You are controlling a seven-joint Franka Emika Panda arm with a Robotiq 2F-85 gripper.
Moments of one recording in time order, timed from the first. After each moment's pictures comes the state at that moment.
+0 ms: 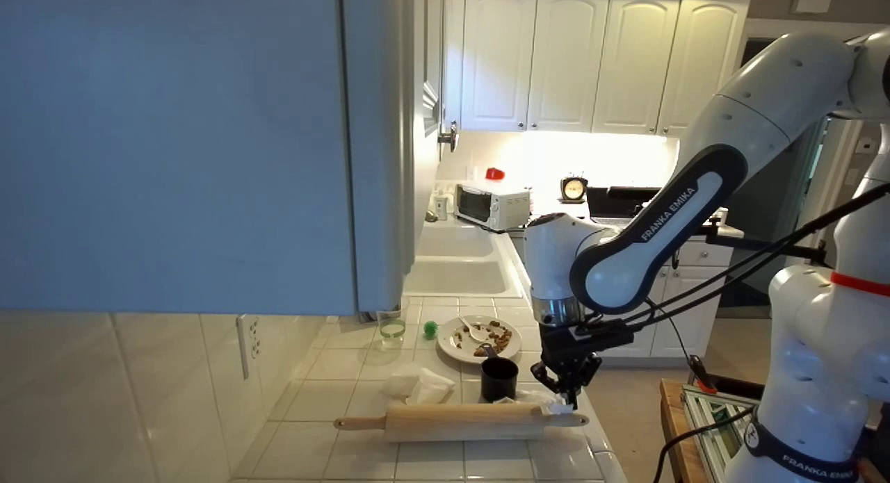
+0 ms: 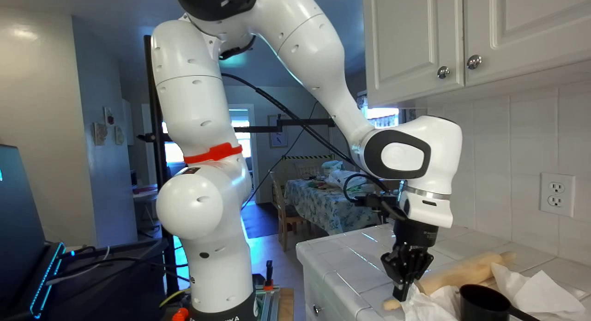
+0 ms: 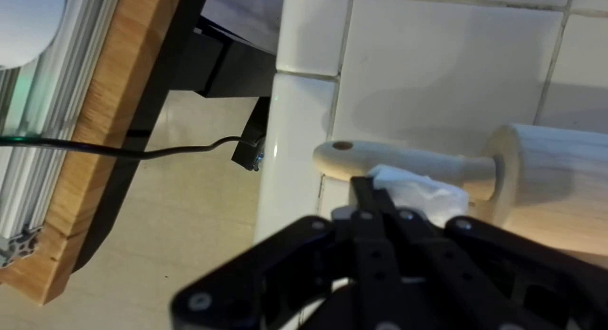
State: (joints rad) arm -0.03 -0.15 0.02 -2.69 0.05 2.33 1.07
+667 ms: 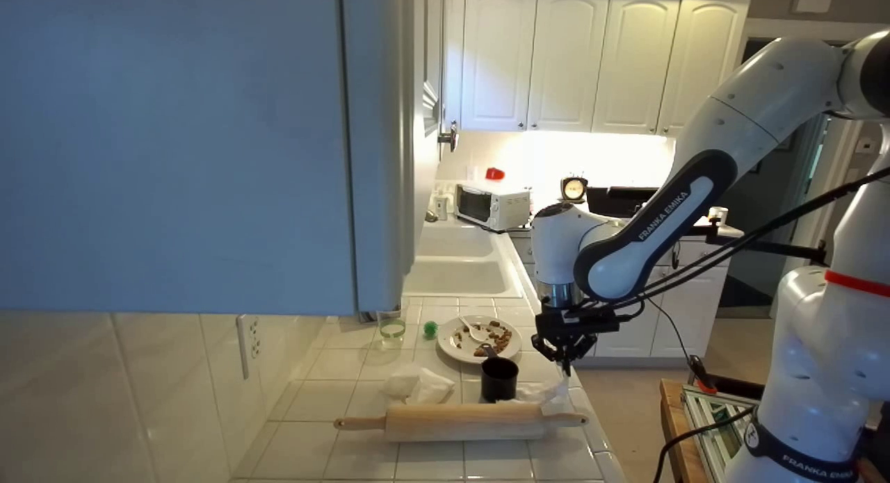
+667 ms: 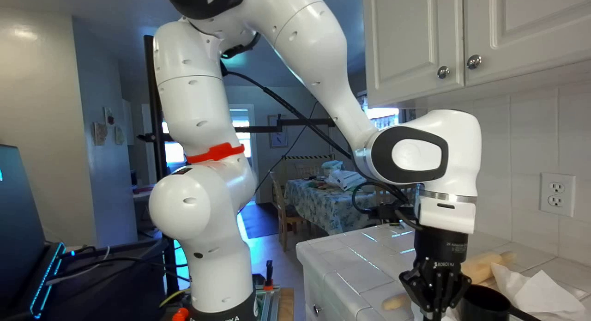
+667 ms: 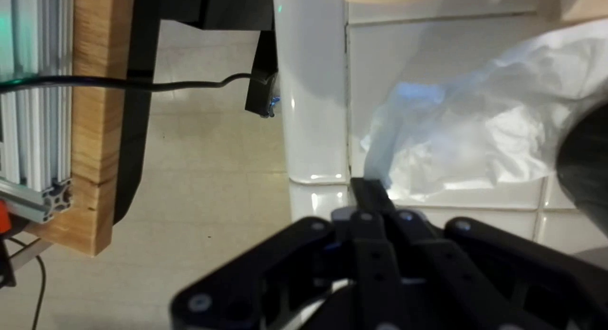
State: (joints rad) arm -0.16 -0.15 -0.01 -2.69 -0.17 2.40 1.26
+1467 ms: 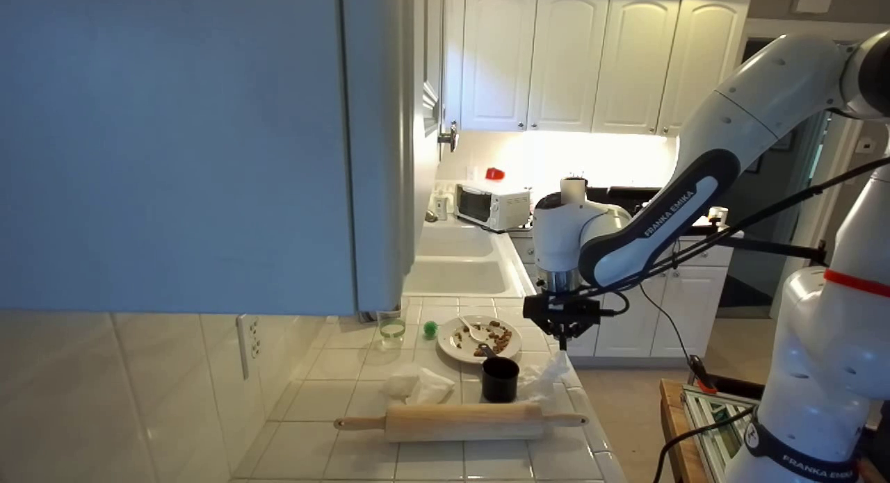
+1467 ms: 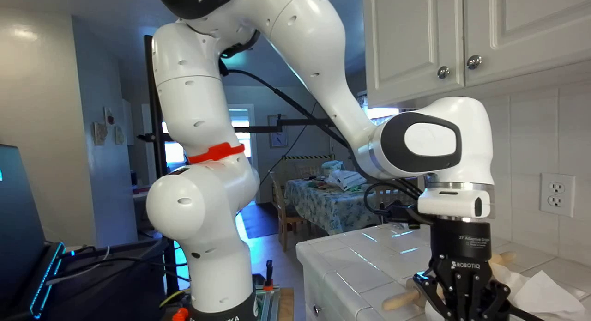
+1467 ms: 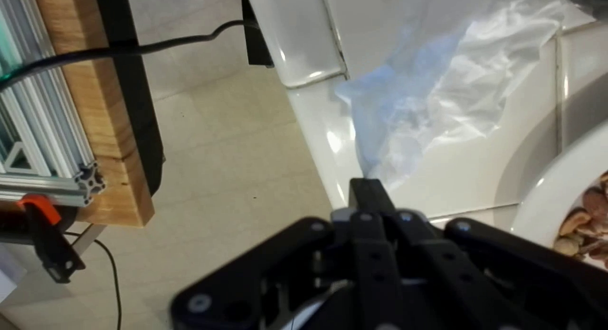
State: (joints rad) arm -0.22 -0.17 -0.03 -2.66 -0.38 2.39 1.62
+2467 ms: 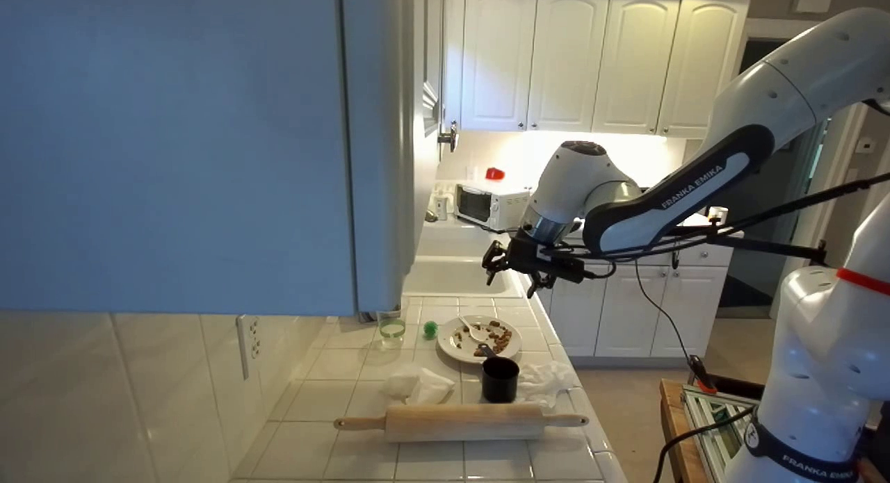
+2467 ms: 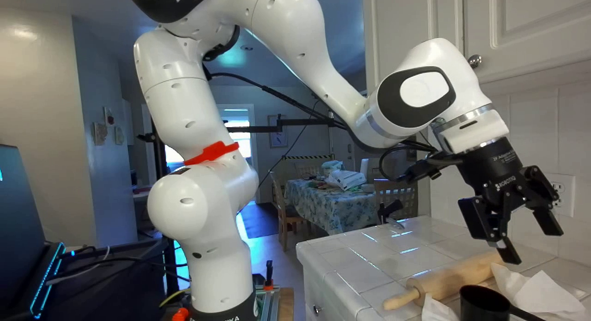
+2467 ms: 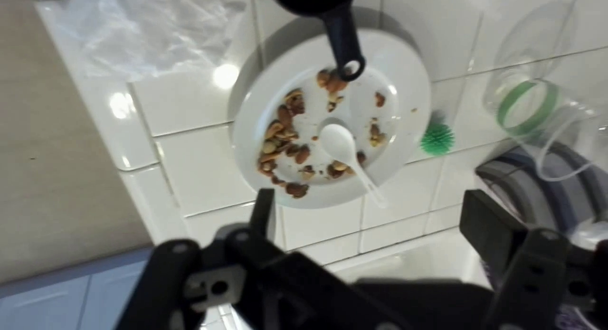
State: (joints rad) arm -0.19 -0.30 -0.02 -2.61 -0.40 2.69 1.45
